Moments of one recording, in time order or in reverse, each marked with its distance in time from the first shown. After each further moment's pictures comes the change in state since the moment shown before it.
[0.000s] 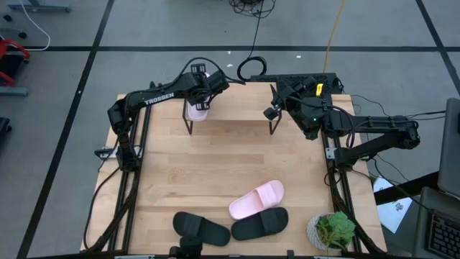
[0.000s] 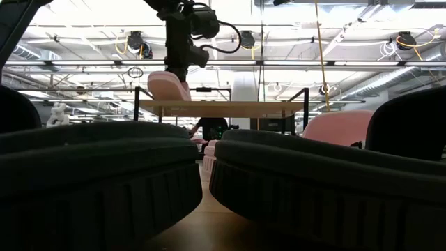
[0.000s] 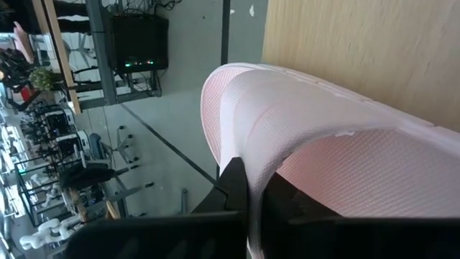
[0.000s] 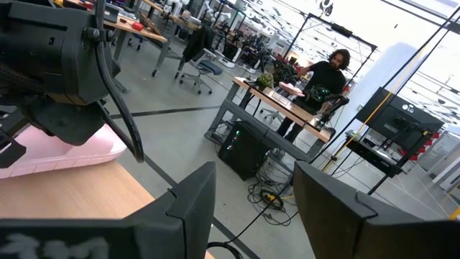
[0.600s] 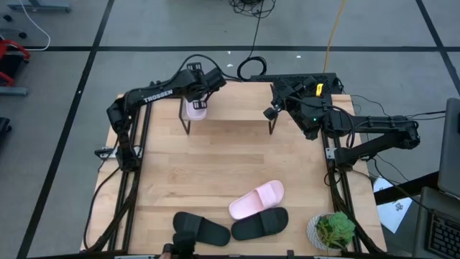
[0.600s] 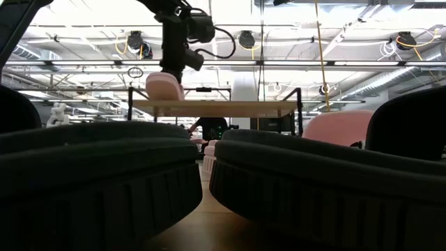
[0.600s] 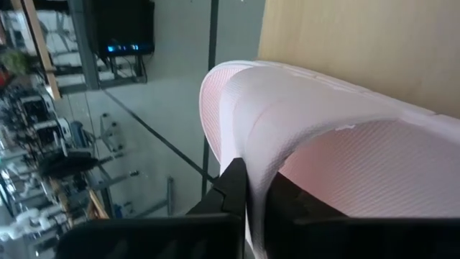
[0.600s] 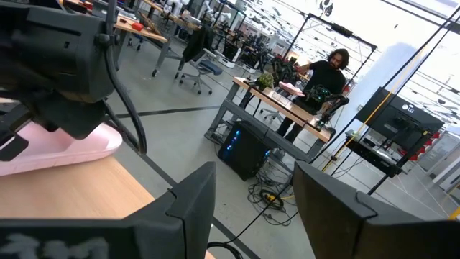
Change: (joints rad) left arm 0.050 0.000 0.000 -0.060 0.036 -0.046; right arm 0.000 0.000 0.000 0.000 0.000 0.000
